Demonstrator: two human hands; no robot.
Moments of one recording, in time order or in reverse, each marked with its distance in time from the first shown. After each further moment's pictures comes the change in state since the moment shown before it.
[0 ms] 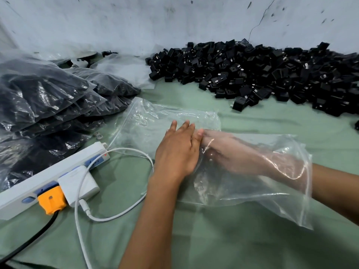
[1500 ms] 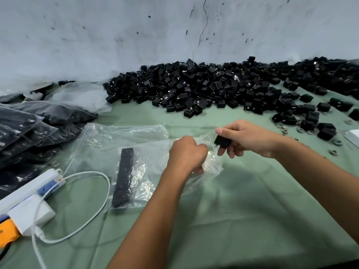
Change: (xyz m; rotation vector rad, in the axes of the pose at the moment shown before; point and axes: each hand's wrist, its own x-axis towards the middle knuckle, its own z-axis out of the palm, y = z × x) left_hand -0.009 0.148 0.024 -0.379 -0.185 -0.161; right_hand -0.122 0.093 -0.079 0.748 0.158 0.482
